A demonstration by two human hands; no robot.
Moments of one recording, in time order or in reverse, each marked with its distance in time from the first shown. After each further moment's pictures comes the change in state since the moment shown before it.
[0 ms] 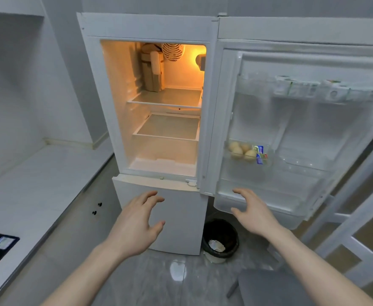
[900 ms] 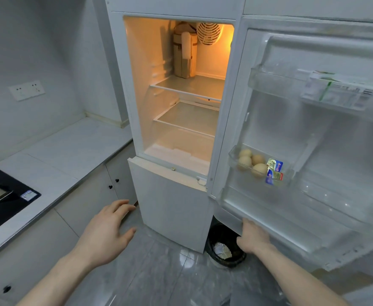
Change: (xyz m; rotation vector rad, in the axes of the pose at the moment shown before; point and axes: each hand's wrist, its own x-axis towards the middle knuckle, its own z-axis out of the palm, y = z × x) left_hand -0.010 0.018 0.049 0.114 0.031 -0.393; right_hand 0.126 0.126 0.066 -0.401 -0.422 0.102
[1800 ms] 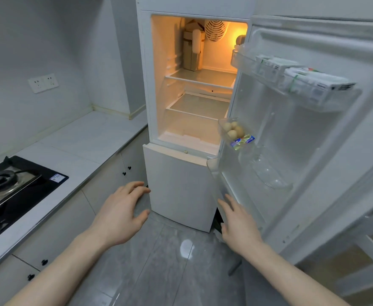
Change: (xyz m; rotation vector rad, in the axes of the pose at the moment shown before) left_hand -0.123 -0.073 -0.062 -0.015 0.040 0.178; right_hand -0.227 -0.125 0.072 0.011 0.439 -0.355
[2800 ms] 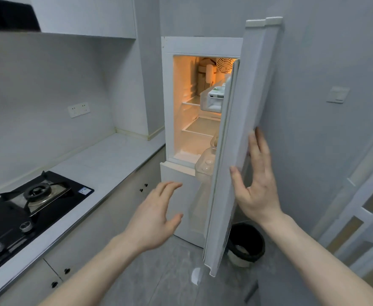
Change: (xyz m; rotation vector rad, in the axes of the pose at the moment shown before) left_hand -0.045 0.043 -0.038 -0.194 0.170 0.179; right_hand -0.020 -0.090 -0.152 0.557 0.824 -0.528
